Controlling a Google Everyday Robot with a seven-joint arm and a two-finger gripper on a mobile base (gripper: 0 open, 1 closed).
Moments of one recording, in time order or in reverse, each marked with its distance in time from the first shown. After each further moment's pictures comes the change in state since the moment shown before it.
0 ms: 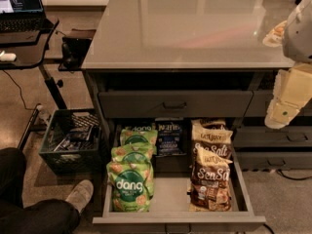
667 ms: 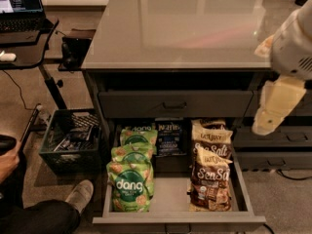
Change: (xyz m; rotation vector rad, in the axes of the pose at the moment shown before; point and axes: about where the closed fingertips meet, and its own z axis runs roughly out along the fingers) arm -0.002 0.000 0.030 -0.001 -0.008 0.015
